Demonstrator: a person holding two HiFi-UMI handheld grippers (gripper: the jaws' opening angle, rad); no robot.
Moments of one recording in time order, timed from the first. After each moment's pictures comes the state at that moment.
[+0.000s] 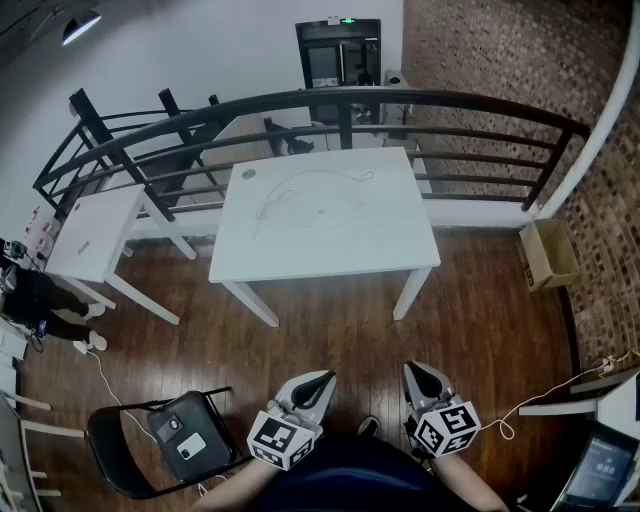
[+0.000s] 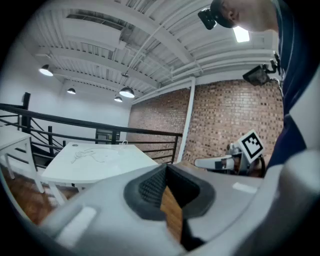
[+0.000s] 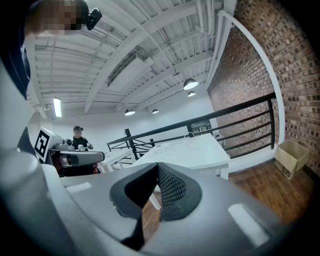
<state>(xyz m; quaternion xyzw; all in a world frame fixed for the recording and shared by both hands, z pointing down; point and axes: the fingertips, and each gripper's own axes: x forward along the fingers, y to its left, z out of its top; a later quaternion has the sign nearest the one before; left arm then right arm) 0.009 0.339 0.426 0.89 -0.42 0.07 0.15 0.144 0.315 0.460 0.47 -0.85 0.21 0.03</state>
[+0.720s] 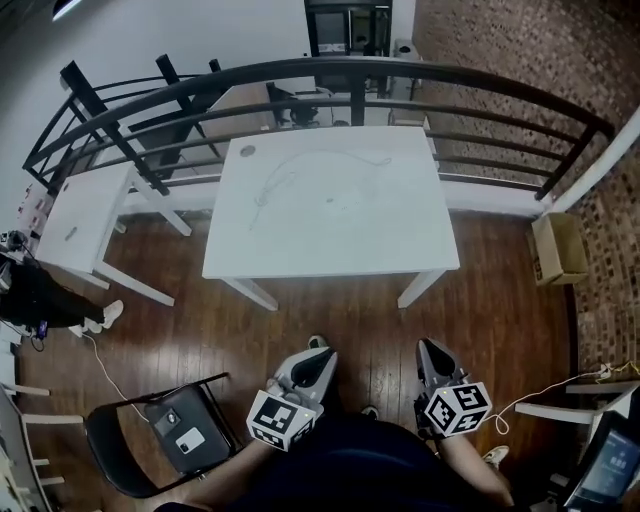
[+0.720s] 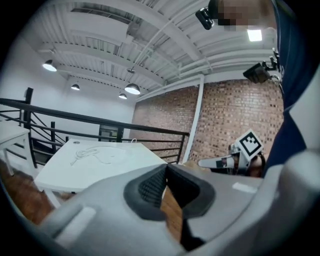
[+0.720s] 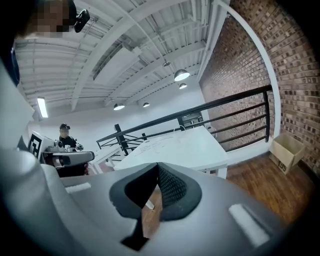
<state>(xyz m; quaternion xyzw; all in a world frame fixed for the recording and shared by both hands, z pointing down) -0.022 0.238 0.460 0.88 -0.44 0.07 0.15 0.150 0.212 0.497 0.50 -0.82 0.25 0.06</state>
